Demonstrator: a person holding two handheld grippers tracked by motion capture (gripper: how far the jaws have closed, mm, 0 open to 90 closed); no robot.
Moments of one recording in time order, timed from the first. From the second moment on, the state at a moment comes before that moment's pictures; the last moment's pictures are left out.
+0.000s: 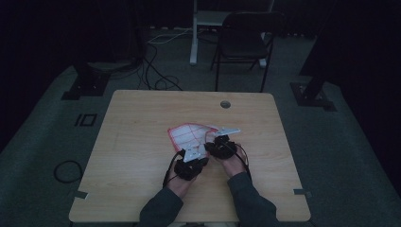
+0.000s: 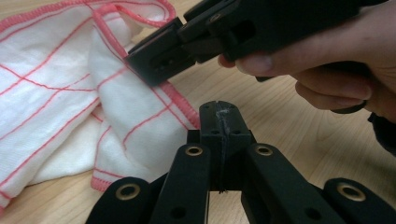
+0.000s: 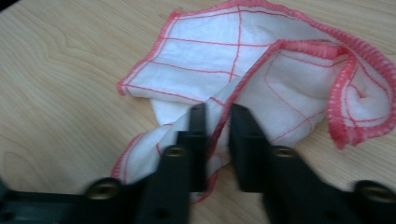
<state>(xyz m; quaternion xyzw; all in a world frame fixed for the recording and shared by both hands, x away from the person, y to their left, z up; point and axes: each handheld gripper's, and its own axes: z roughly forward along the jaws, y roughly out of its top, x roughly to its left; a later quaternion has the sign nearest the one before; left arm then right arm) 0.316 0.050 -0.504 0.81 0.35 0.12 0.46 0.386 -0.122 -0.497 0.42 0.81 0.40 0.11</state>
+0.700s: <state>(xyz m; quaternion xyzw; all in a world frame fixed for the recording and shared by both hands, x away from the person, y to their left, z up) 0.346 0.086 -0.524 0.81 0.41 0.17 0.38 0.389 -0.161 -0.487 0.43 0.80 0.38 0.15</state>
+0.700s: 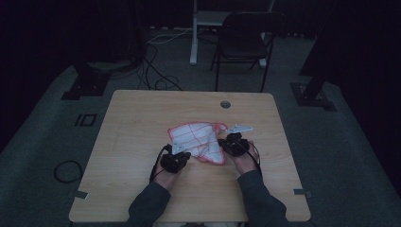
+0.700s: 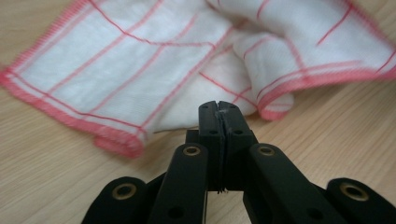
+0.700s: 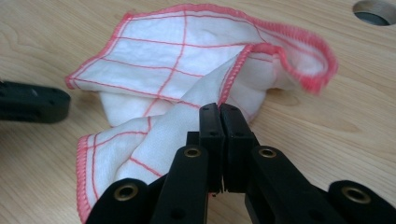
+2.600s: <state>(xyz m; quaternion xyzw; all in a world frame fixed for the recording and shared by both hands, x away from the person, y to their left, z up) 0.405 0.101 -0.518 0.79 0.47 0.18 0.34 0.363 -0.098 -0.514 0.32 0.87 0.34 0.18</state>
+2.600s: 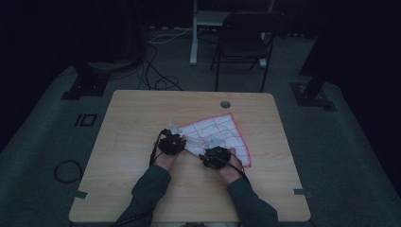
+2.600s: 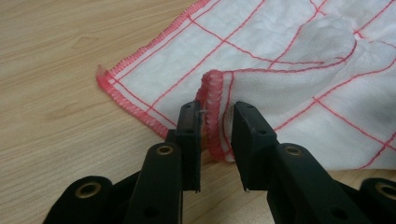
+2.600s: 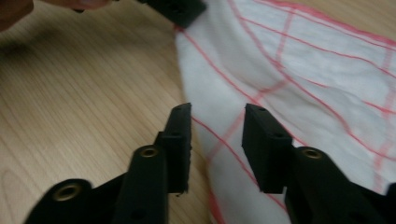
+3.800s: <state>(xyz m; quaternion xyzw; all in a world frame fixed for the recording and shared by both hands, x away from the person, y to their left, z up) 0.373 0.105 -0.493 0.79 0.43 0.23 0.38 0.411 -0.114 -0.501 0.41 0.83 0.36 0.15</state>
